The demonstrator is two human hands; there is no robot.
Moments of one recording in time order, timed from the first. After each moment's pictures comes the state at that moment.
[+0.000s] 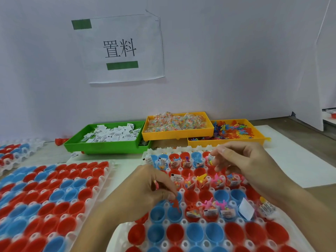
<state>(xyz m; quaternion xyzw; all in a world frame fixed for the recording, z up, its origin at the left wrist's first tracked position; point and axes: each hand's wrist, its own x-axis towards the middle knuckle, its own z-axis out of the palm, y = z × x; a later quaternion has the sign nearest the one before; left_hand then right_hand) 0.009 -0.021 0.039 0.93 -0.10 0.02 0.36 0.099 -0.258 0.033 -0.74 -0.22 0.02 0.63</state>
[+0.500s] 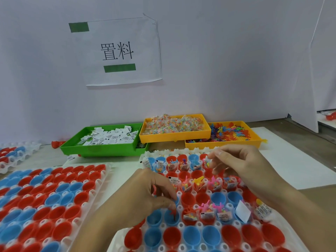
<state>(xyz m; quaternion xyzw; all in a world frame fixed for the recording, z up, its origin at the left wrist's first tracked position) 0.010 -0.023 0.035 0.93 -0.11 0.02 0.35 0.101 -0.260 0.031 -0.75 -0.22 0.02 0.62</state>
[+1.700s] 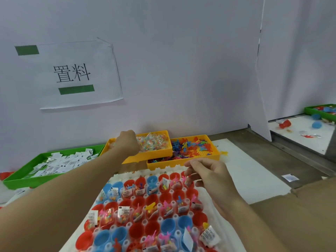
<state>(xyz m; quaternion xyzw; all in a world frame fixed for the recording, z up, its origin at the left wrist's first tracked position) 0.238 -0.042 0.063 0.97 0.18 0.13 0.08 0.141 -0.291 0.014 -0.68 -0.08 0.00 0.73</state>
